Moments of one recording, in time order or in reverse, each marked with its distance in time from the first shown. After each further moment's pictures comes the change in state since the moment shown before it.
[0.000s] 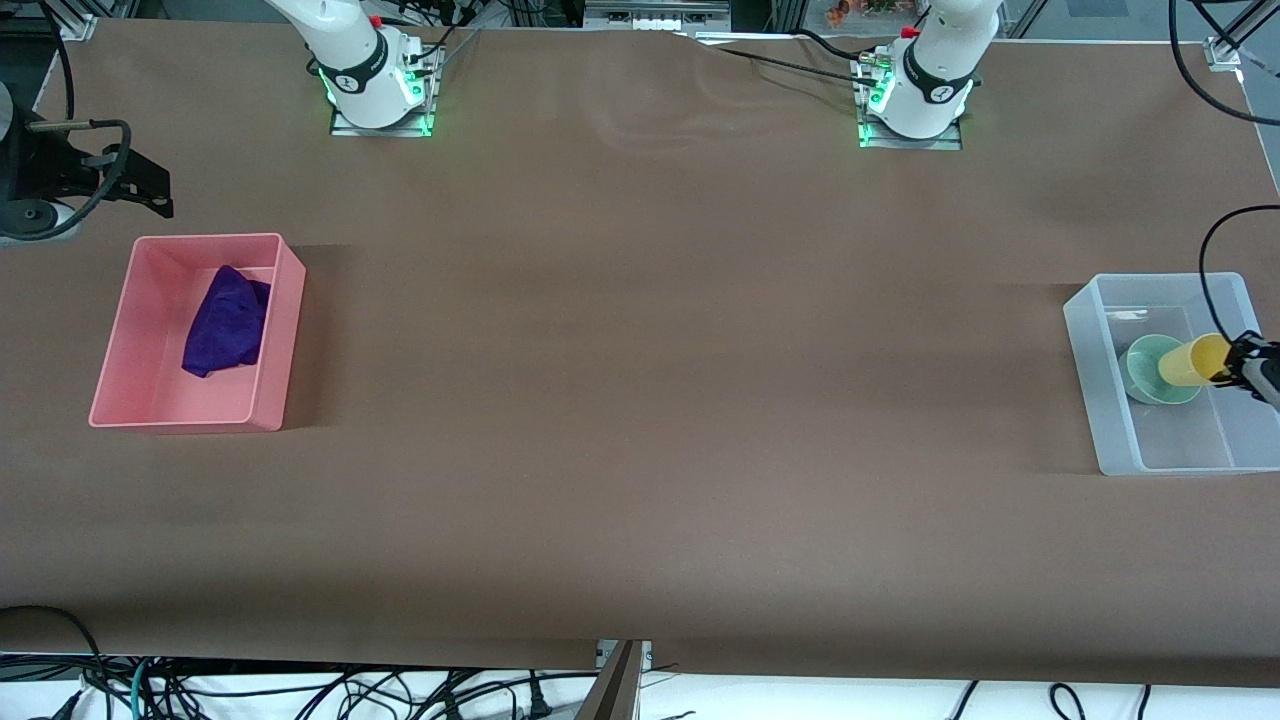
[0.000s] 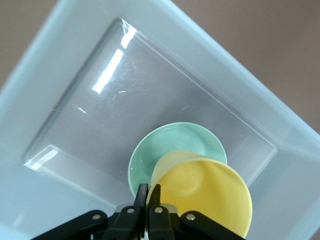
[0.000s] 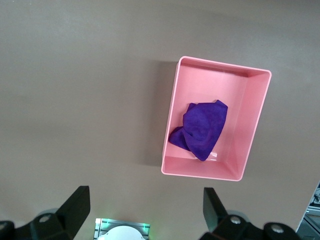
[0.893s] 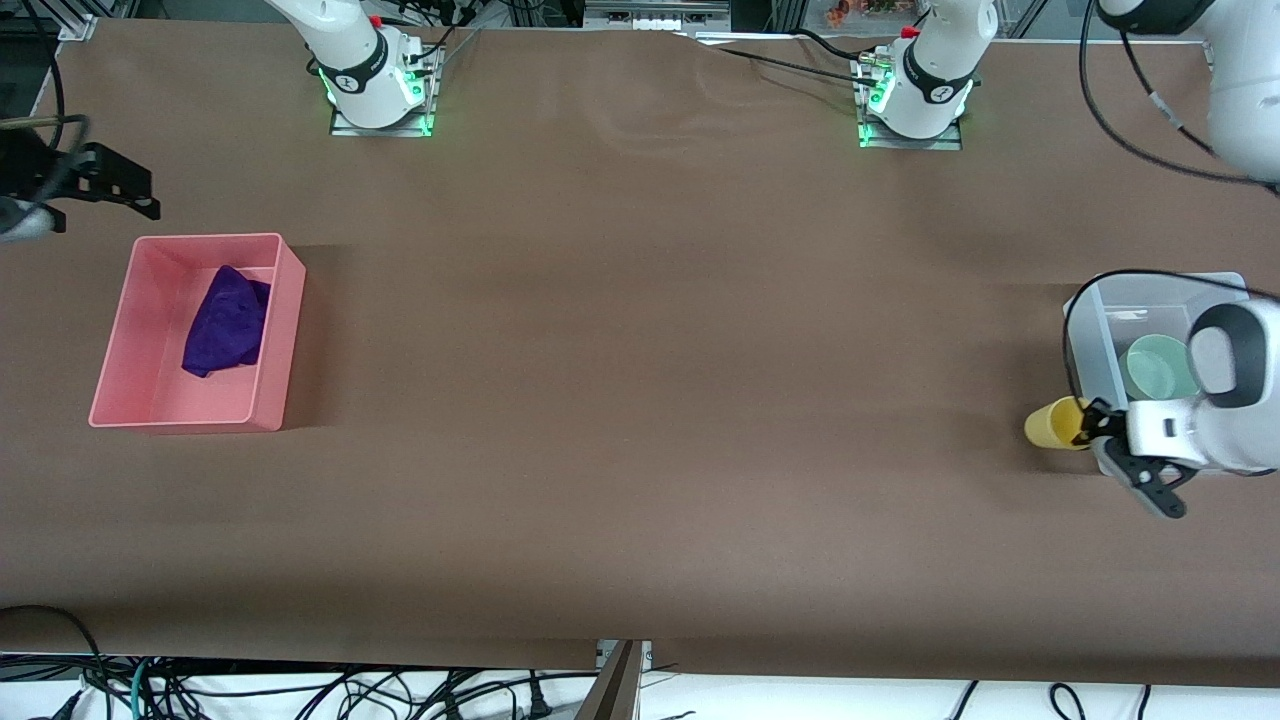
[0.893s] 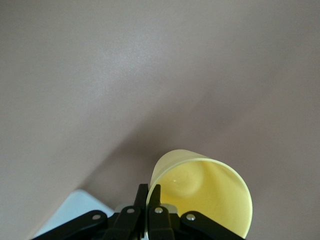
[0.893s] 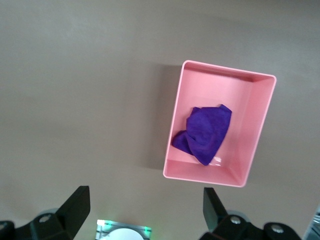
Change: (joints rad) left arm -0.284 -0.010 -0.036 0.073 -0.083 -0.073 -0.372; right arm 0.006 0.000 -0.021 0.001 0.019 0.007 -0.036
